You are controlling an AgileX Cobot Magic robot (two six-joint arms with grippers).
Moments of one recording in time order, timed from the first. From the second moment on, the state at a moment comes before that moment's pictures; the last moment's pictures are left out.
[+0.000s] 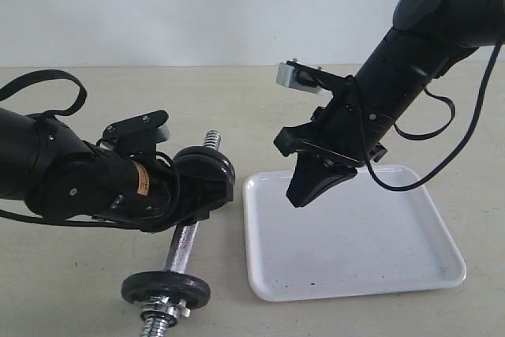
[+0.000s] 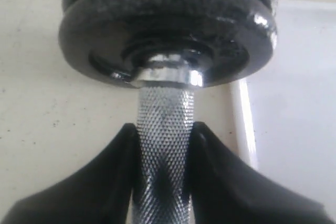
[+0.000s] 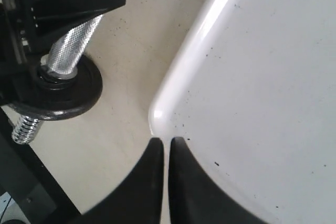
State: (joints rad) left arm -0.62 1.78 -0.79 0.16 0.06 -0.80; right arm 0.36 1.87 -1.27 0.67 1.12 -0.54
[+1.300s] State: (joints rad) left arm -0.61 1.78 -0.84 0.13 -0.34 -0.55; right arm 0.36 1.87 -1.27 0.71 0.93 -0.61
